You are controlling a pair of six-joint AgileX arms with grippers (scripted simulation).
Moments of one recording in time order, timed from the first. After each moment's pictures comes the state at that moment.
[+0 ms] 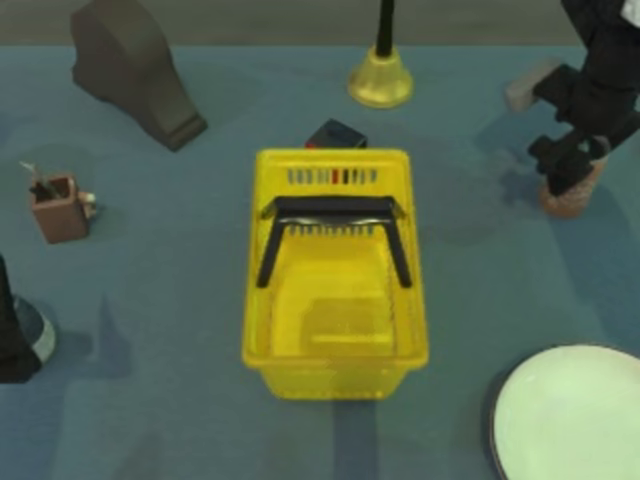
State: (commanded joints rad) left arm 0.00 0.00 0.00 0.00 0.00 0.00; right arm 0.12 2.53 2.22 -1.26 0.01 -0.63
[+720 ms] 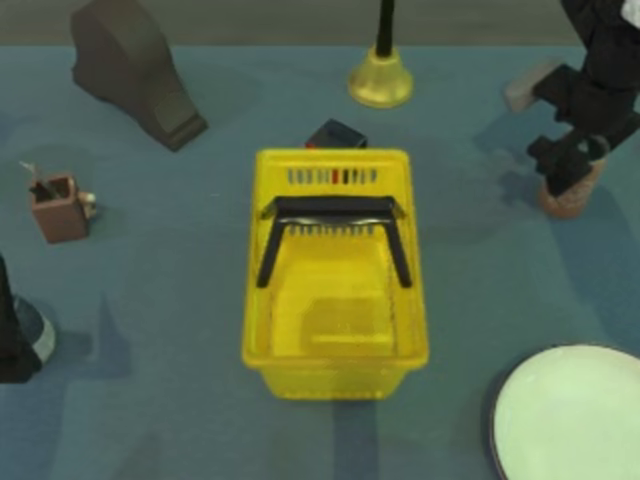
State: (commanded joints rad) left arm 0.00 0.00 0.00 0.00 0.00 0.00; right arm 0.12 2.53 2.22 -1.26 0.01 -0.63
